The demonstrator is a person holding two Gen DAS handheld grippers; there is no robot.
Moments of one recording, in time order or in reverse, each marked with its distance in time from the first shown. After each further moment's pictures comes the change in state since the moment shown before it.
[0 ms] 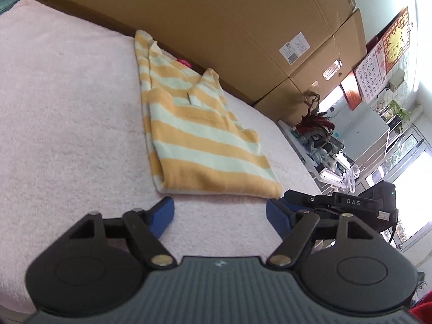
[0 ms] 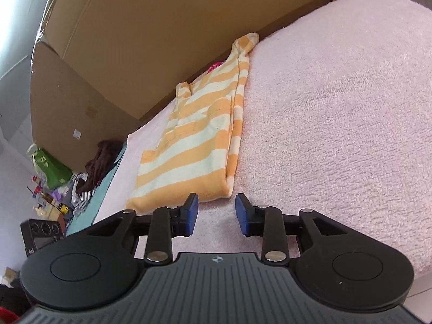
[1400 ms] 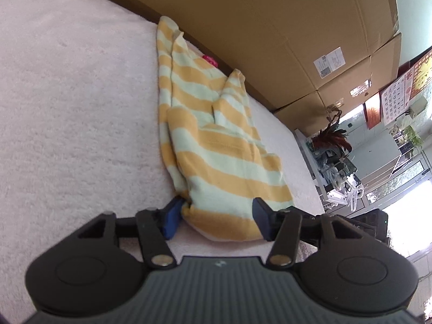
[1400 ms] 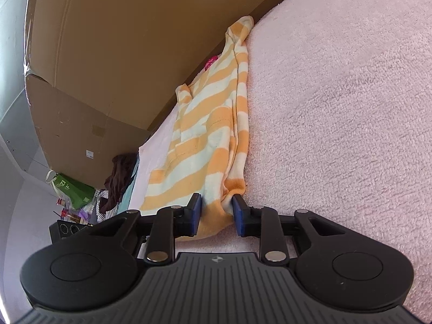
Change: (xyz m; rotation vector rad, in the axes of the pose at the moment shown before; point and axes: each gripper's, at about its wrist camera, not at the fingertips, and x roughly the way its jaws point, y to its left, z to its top) left arm 0.029 0.034 0.052 -0.181 0.085 0.006; right arm 0.025 -0.012 0.033 0.134 0.055 0.107
